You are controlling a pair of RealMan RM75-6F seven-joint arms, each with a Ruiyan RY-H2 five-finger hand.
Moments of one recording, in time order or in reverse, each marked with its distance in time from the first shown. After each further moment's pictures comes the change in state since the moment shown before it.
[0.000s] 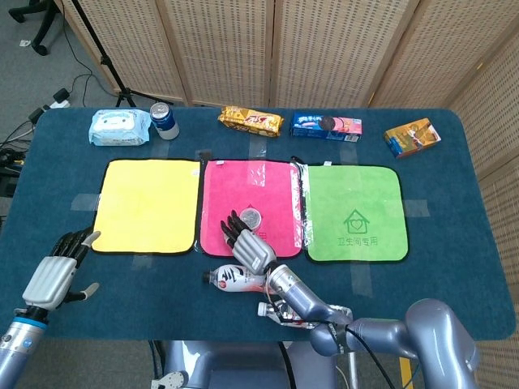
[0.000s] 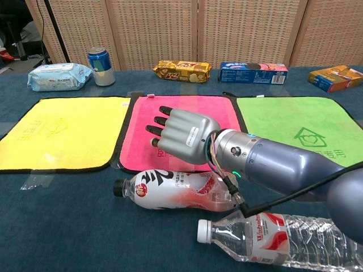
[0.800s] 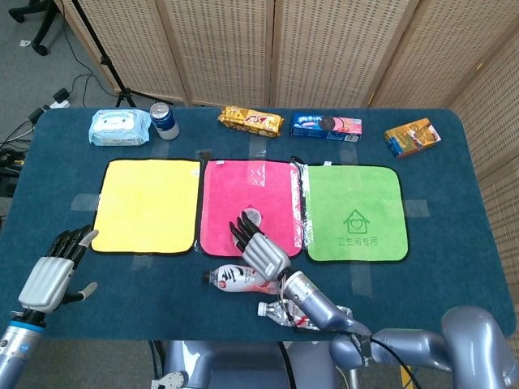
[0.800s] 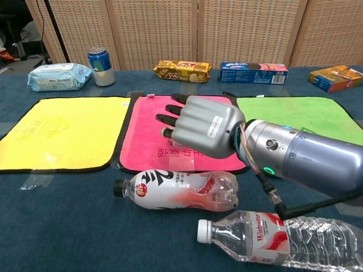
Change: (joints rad) left arm 0.018 0.014 0.001 -0.030 0.031 0.064 0.032; right arm -0.124 0.129 0.020 -0.229 -0.079 0.044 -0.075
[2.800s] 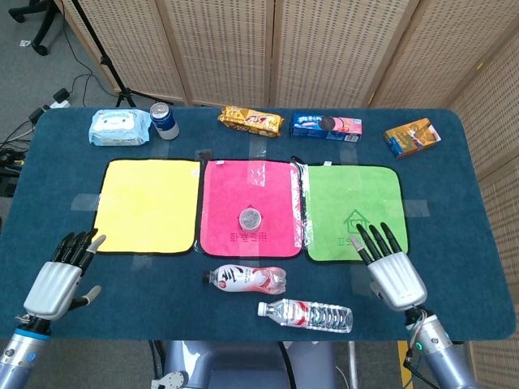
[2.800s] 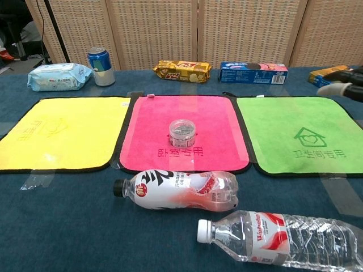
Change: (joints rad) left arm 0.007 -0.019 0.038 -0.041 0.041 0.079 0.163; right arm -0.588 0.513 -0.099 -0.274 -0.432 0.333 0.764
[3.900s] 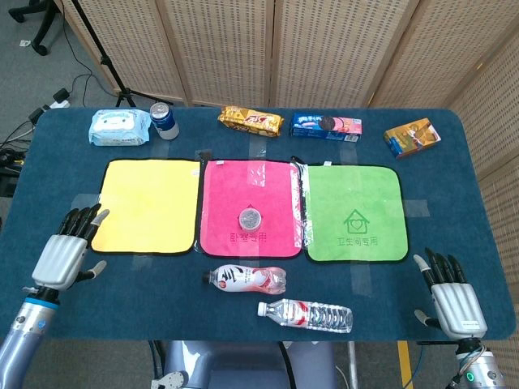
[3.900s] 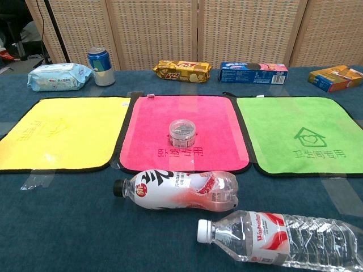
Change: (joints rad) left arm -0.105 0.001 -0.057 -0.013 -0.131 -0.051 0.025; right arm -0.205 0.065 -0.103 0.112 0.095 0.160 0.414
